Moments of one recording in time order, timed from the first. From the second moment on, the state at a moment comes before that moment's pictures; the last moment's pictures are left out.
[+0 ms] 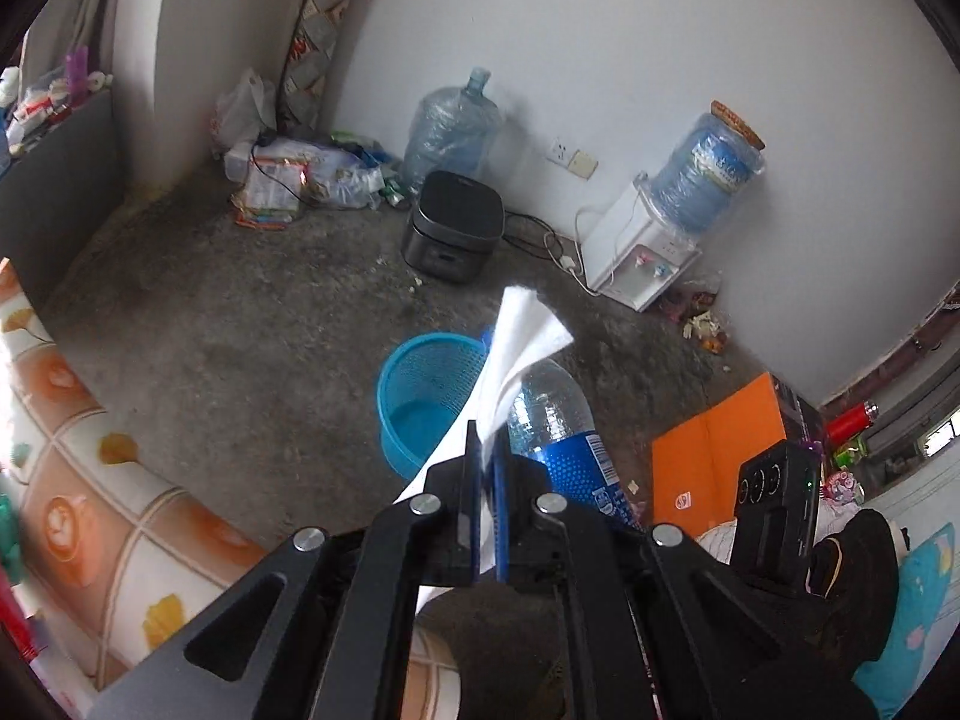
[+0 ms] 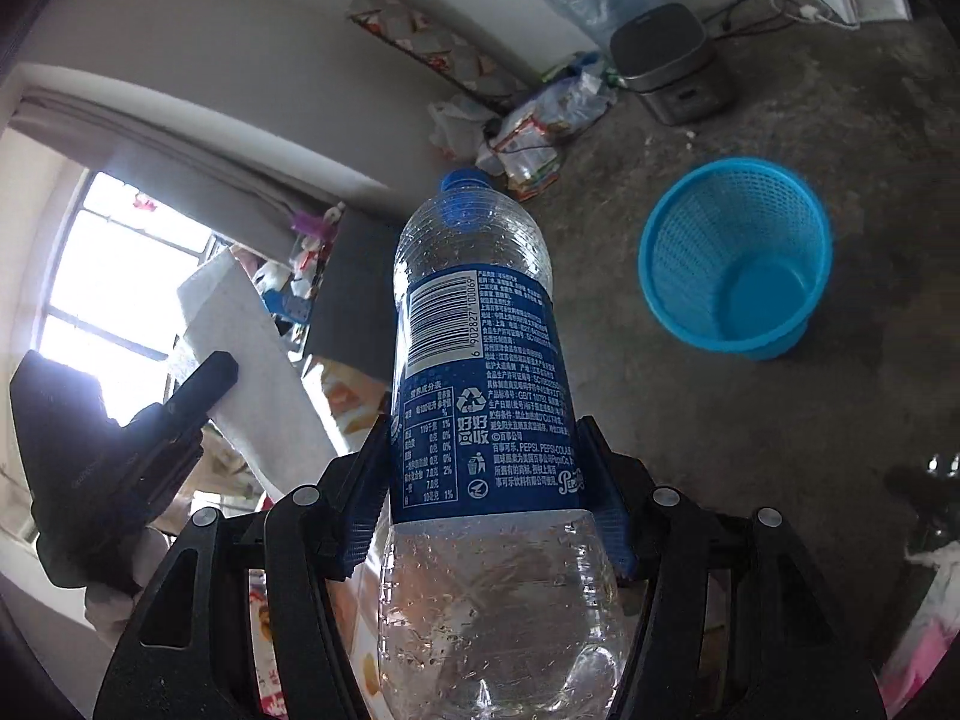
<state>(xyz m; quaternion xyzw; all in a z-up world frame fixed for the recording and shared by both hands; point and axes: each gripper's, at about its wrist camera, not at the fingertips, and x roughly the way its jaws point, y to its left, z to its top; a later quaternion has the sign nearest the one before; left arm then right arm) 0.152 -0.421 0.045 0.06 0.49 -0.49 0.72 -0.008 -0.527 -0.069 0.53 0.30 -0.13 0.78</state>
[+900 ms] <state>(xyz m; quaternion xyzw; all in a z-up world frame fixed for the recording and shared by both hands) 0.176 -0.511 0.003 0.03 0.49 -0.51 0.71 -0.014 -0.627 -0.140 0.57 0.27 -0.24 0.74</state>
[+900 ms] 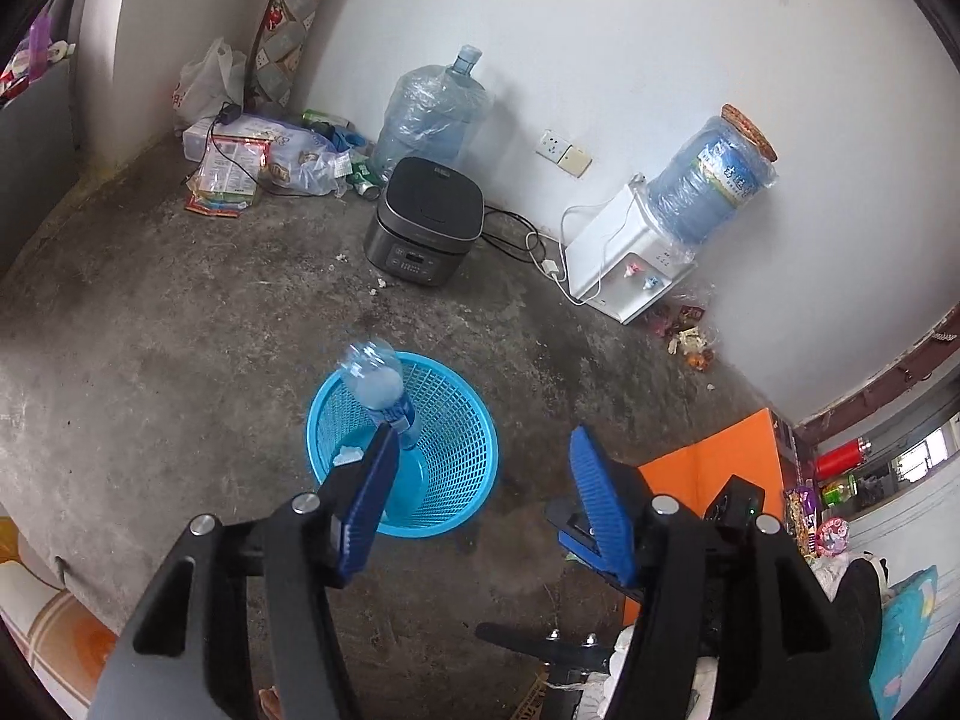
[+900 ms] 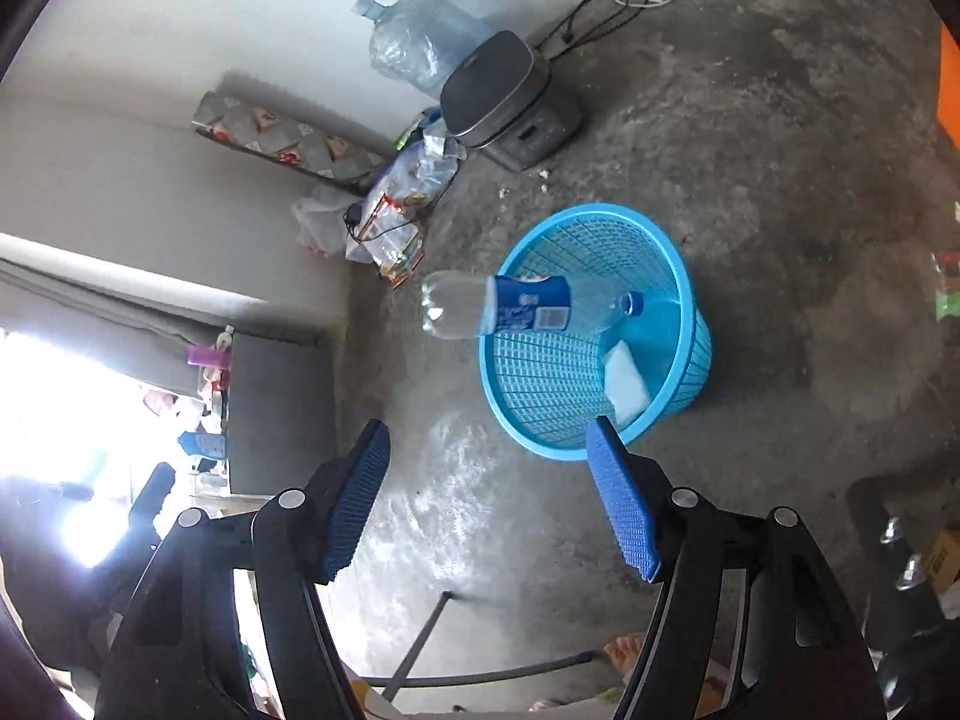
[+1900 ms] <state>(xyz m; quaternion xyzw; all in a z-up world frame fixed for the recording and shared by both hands) 0.119 -0.196 0.142 -0.04 0.26 -0.41 0.87 -0.005 -0.455 0.038 0.12 0.18 -0.24 0.95</state>
